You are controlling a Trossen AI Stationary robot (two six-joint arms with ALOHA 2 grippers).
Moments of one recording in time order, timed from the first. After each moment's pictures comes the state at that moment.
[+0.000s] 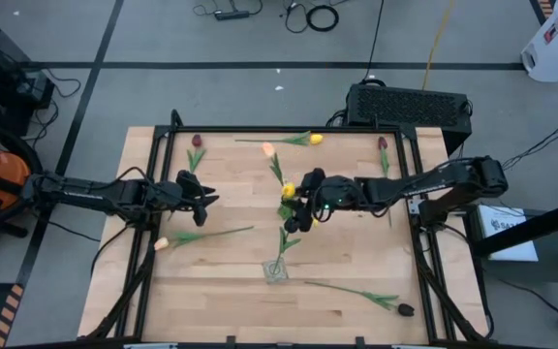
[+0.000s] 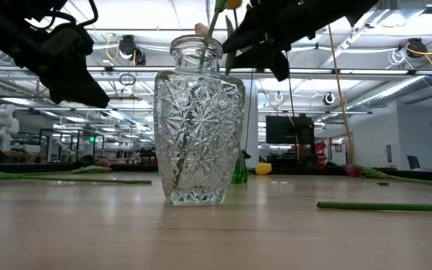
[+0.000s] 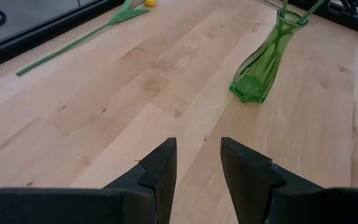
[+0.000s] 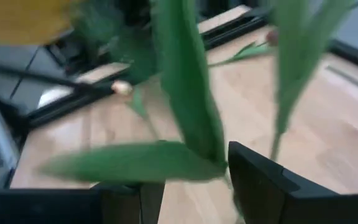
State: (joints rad) left arm -0.05 0.60 0.36 -0.35 -0.37 -0.46; right arm 0.05 1.48 0.94 0.14 0.20 0.44
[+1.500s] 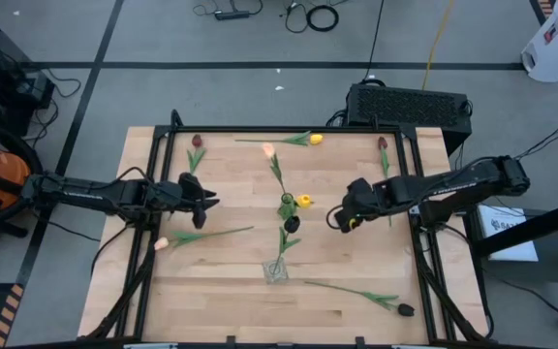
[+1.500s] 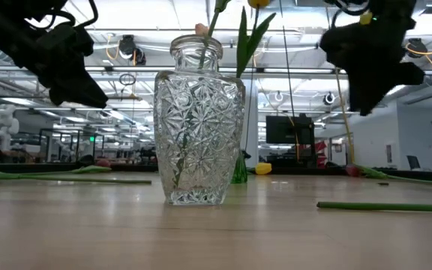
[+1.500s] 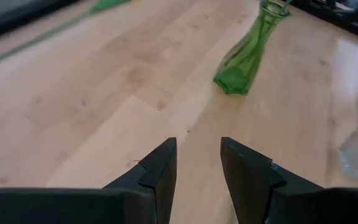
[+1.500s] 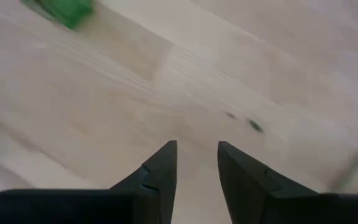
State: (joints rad) left arm -0.05 0.60 0.36 -0.35 -0.29 -0.48; right arm 0.13 1.26 0.94 -0.99 0.18 1.19
